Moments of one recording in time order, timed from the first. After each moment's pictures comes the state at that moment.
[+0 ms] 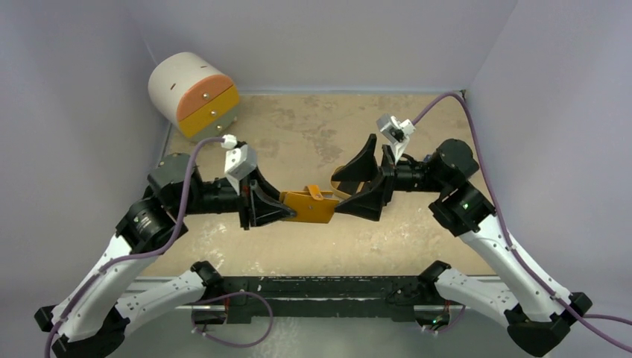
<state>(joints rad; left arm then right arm) -0.76 0.77 1.21 -0.53 0.65 -0.25 0.64 0.91 1.09 -0.06 -0.88 0.55</state>
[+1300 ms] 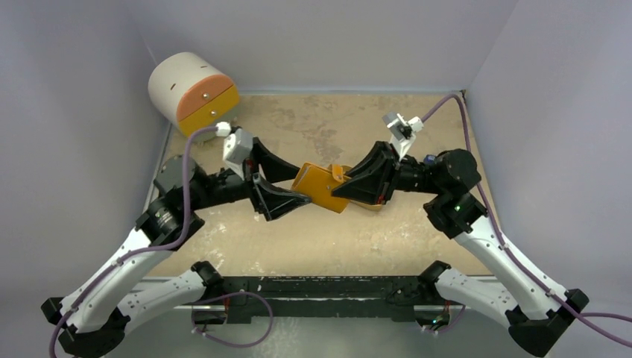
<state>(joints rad) -0.77 0.85 1.14 -0.17 0.63 -0.35 0.66 0.91 1.02 0.21 -0.91 0.75</state>
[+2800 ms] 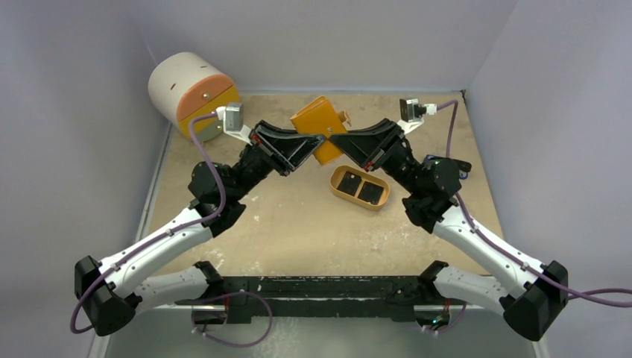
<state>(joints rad) -0.81 1.02 0.90 0.73 0.18 -0.87 0.70 1.03 0.86 0.78 -0.32 1.16</state>
